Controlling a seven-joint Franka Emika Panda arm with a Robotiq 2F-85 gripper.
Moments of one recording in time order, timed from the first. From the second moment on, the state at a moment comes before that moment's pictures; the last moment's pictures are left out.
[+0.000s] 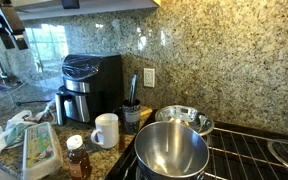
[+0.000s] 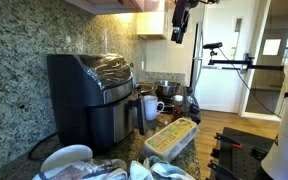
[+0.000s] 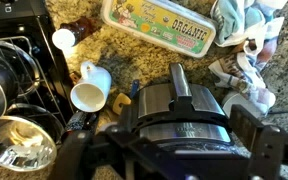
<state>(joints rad) 0.11 -0.68 0.08 -2.40 0.05 1.90 -0.03</state>
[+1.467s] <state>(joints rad) 0.06 -0.39 0.00 -2.58 0.05 2.12 -0.03</state>
